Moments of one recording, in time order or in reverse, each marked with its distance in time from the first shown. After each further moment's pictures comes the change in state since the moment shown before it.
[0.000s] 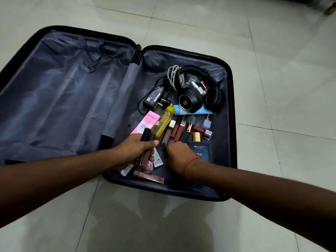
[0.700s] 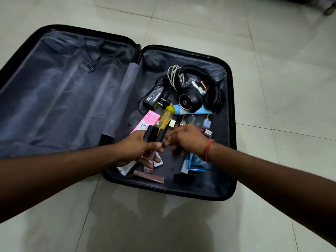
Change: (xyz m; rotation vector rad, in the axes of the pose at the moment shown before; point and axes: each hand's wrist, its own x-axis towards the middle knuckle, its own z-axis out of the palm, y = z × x) left_hand 0.008 0.002 -0.004 0.032 -0.117 0.036; right_hand 0.000 0.020 -0.045 0.966 -0.018 0.232
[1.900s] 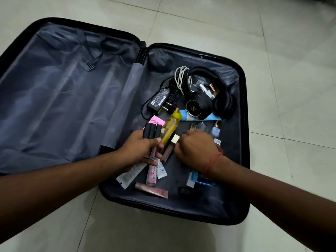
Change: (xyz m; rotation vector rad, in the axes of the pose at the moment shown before) left_hand 0.028 0.006 -0.011 -0.103 0.244 0.007; right_hand 0.033 0.018 0.004 -1.152 0.328 -0.546
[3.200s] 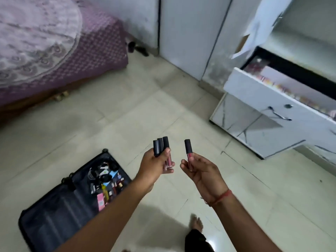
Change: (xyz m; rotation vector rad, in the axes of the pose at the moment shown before) left_hand -0.664 0.550 0.348 0.337 -0.642 0.068; right_hand -0.448 -0.047 -0.837 2.152 1.356 1.271
